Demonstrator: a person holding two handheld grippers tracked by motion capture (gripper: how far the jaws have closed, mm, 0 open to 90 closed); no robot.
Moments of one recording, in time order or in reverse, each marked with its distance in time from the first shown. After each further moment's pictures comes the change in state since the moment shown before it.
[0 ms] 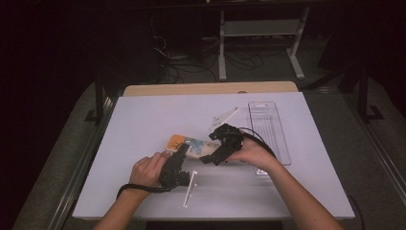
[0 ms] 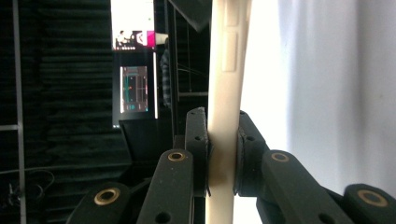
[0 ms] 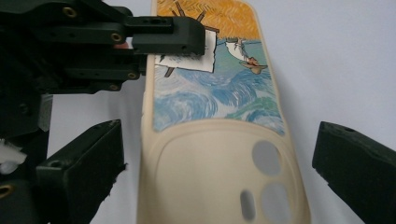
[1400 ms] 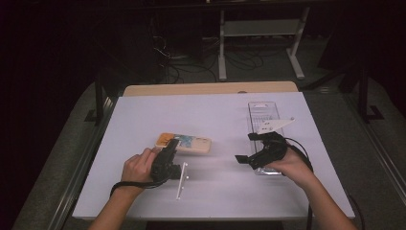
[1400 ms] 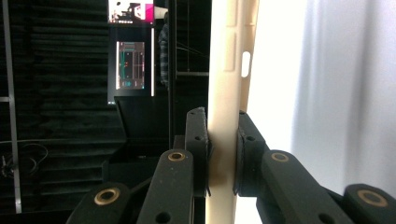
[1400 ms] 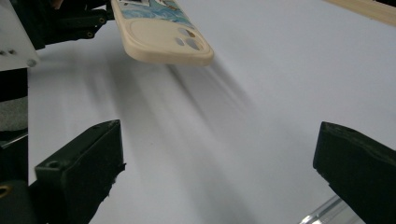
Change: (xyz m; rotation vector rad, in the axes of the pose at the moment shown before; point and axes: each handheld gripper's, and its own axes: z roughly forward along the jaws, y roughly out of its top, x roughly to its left) left arm 0.006 -0.021 0.002 0.077 0.001 -0.036; right arm -0.004 -0.080 -0.081 -0.176 -0.170 0.140
